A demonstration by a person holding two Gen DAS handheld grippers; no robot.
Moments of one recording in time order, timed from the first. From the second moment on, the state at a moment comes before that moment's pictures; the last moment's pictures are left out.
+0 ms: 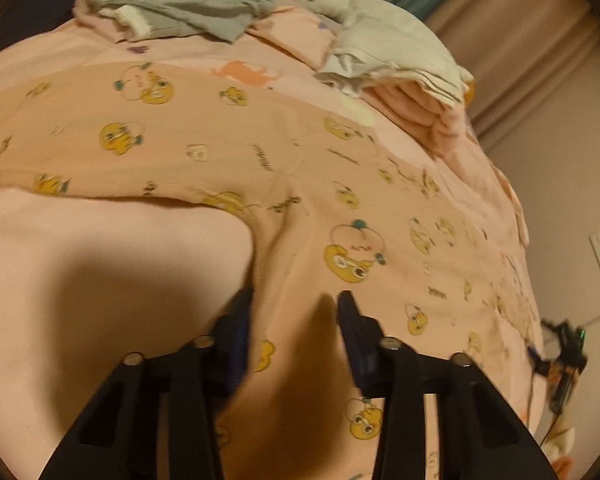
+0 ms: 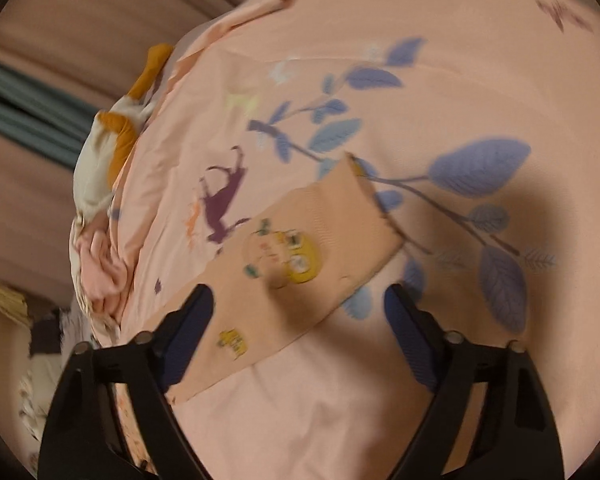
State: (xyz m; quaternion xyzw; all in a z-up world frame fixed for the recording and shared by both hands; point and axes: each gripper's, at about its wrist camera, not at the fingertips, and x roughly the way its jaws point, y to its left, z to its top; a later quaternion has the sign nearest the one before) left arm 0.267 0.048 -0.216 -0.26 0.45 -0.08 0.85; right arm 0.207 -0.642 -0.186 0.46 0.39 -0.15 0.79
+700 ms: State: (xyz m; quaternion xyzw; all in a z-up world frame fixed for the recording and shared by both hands) left arm 0.269 0.078 -0.234 -0.30 0.46 -0.08 0.83; right arm 0.288 -0.501 -0.058 0.29 0.34 -0.08 0.89
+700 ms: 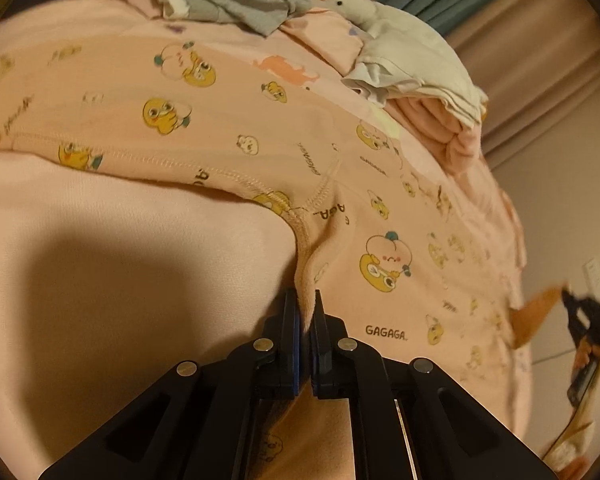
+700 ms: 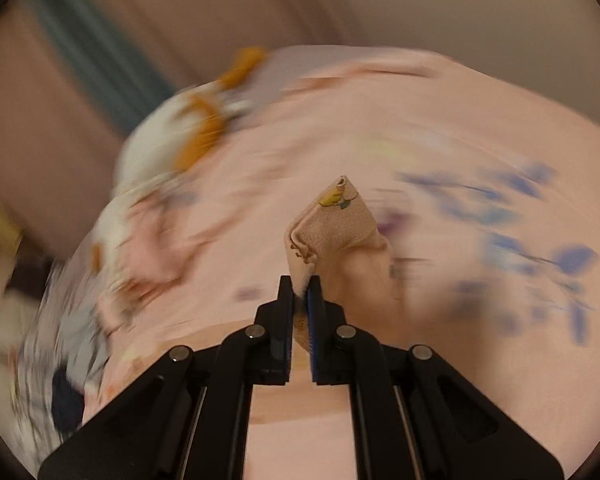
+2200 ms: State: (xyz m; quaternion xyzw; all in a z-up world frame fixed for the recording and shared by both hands) left arm 0.334 -0.047 -0.195 -0.32 0.45 -0.11 0.83; right arm 0.289 -0.378 -0.187 0.10 0.47 0.10 0.87
